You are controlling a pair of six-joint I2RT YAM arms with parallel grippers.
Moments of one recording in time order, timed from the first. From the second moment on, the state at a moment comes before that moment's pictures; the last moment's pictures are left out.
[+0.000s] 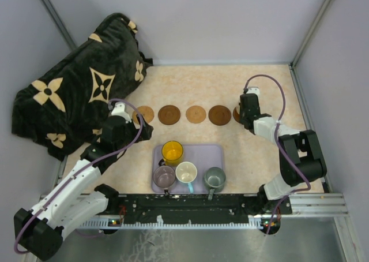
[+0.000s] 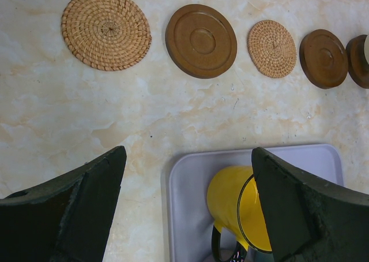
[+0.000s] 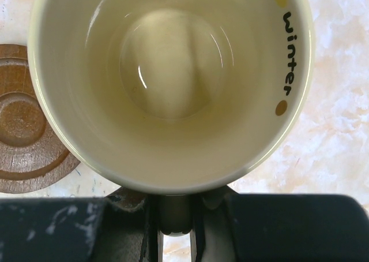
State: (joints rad) left arm -0.49 0.83 0.63 -0.28 -0.19 -0.50; right arm 0.23 1.54 0.82 -0.04 0.33 0.18
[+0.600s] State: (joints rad) left arm -0.49 0.83 0.62 -0.28 -0.19 -0.50; right arm 0.23 1.54 0.81 -0.04 0.34 0.18
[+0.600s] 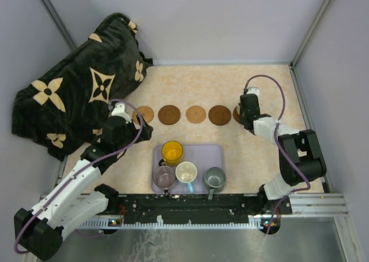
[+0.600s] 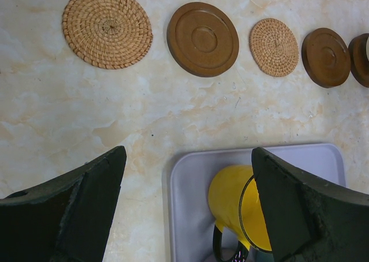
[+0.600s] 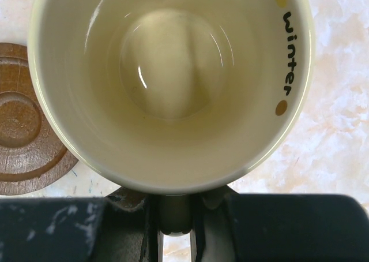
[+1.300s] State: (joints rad) left arm -0.49 0.83 0.62 -0.28 -0.19 -0.50; right arm 0.21 1.55 0.79 -0.03 0.34 0.18
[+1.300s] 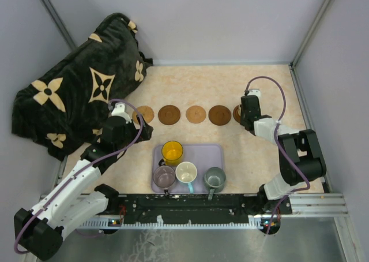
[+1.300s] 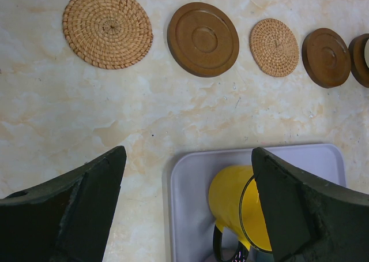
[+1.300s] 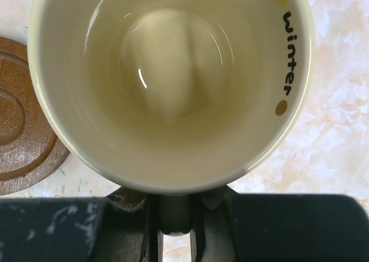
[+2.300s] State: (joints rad) left arm -0.49 0.83 0.60 -0.28 -0.20 -0.50; right arm 0.21 1.57 0.79 -0.02 0.32 0.18
